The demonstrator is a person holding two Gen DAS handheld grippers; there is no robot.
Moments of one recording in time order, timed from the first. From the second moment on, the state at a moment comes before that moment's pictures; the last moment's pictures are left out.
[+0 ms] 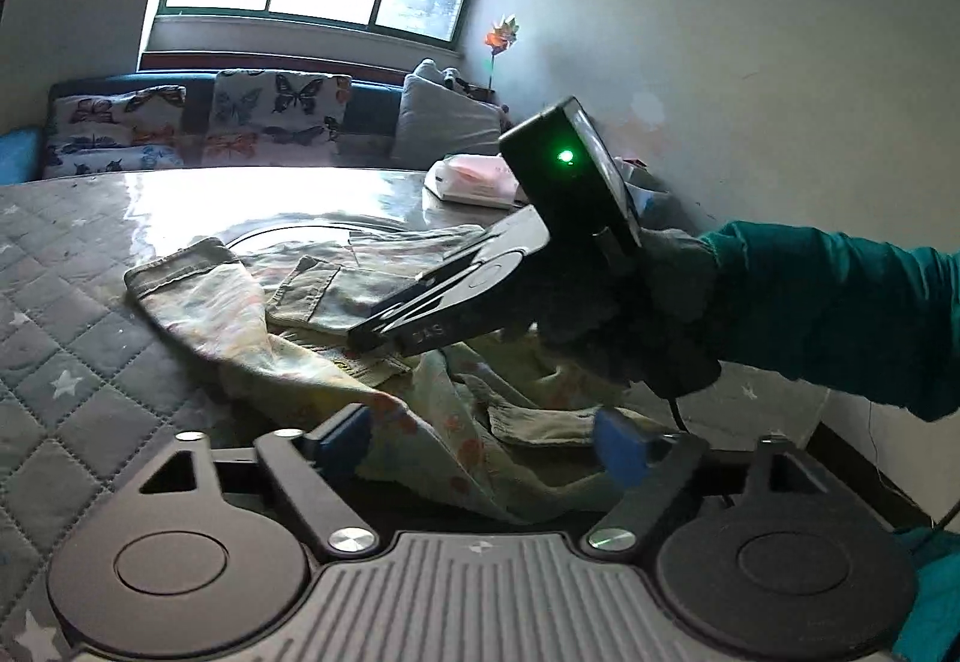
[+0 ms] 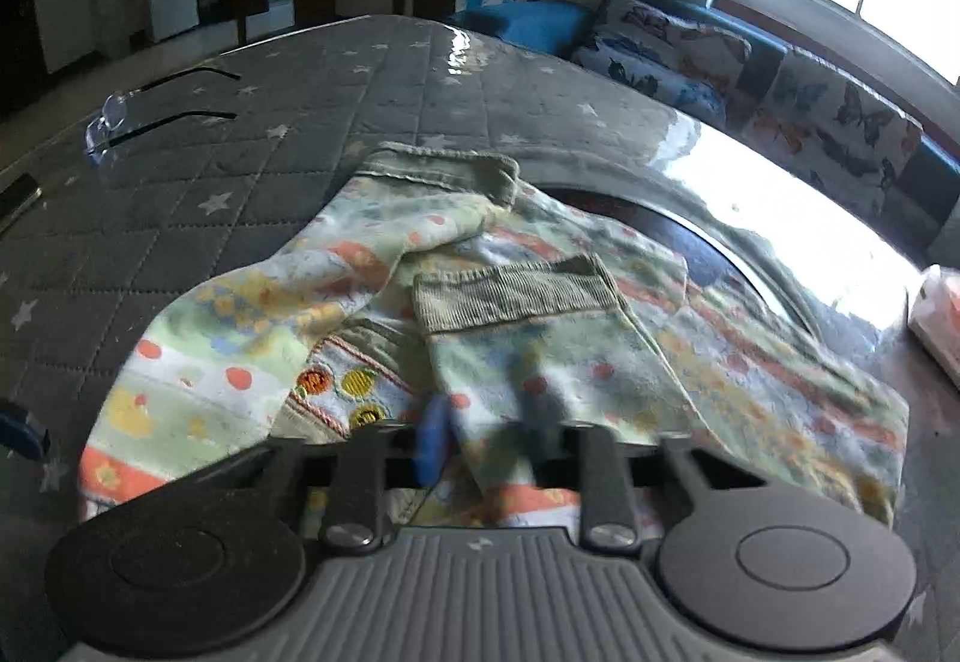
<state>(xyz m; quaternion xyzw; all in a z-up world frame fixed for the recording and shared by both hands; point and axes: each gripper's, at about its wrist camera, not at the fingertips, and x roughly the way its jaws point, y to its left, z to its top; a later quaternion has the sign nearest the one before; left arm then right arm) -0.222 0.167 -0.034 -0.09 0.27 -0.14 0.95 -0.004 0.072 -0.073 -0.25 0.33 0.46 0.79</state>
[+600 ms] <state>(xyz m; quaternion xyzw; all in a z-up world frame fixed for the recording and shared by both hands) -0.150 0.116 -0.025 -0.06 0.27 -0.18 0.94 -0.006 -0.088 0.004 -0.14 0.23 0.33 0.90</state>
